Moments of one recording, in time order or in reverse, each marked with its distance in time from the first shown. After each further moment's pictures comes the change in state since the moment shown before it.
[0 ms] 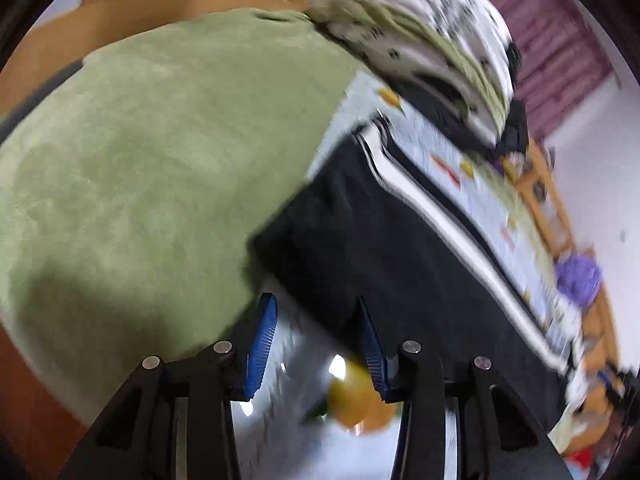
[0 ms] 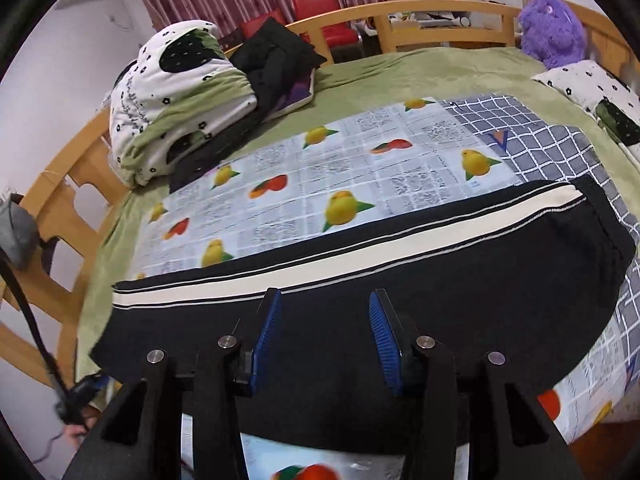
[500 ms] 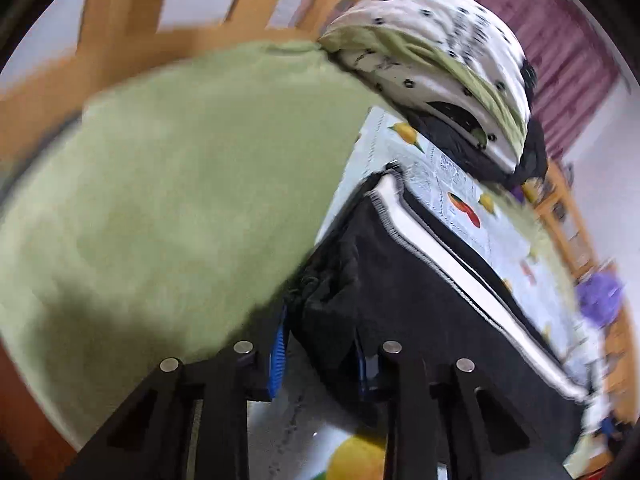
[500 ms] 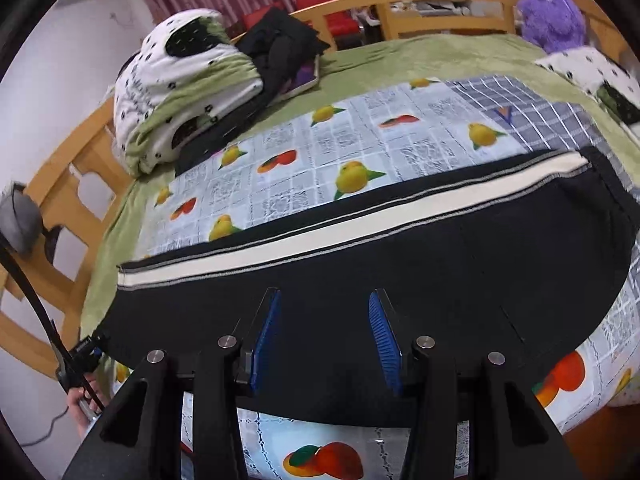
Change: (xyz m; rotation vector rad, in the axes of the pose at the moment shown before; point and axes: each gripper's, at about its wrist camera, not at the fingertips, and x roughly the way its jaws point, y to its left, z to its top) left arm -0.006 -0.036 0.029 0.091 -0.108 0.142; right arm 0.011 -0.016 -0.035 0.030 0.025 0.001
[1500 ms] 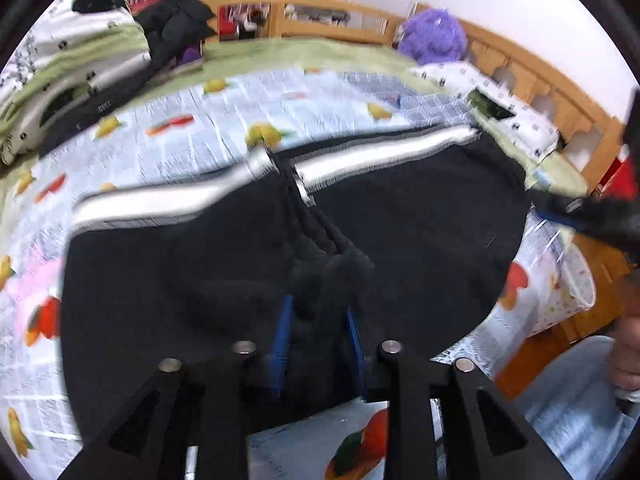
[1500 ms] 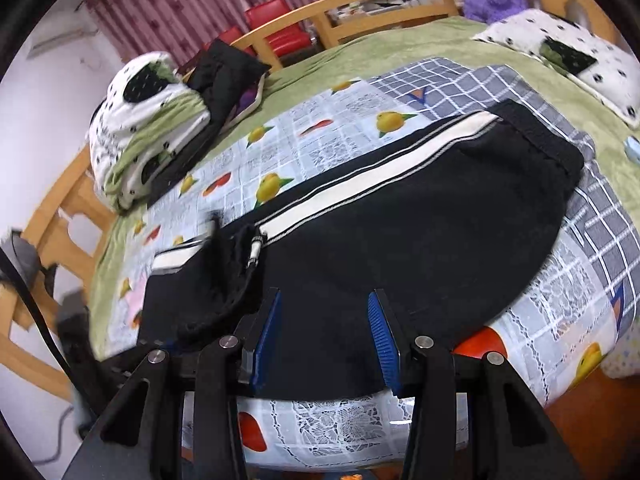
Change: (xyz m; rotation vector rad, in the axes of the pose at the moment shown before) left arm -0.046 -0.375 -0.205 0.853 0.227 -0.362; right arm -0.033 -0.104 -0.021 0.065 -0.024 -0.009
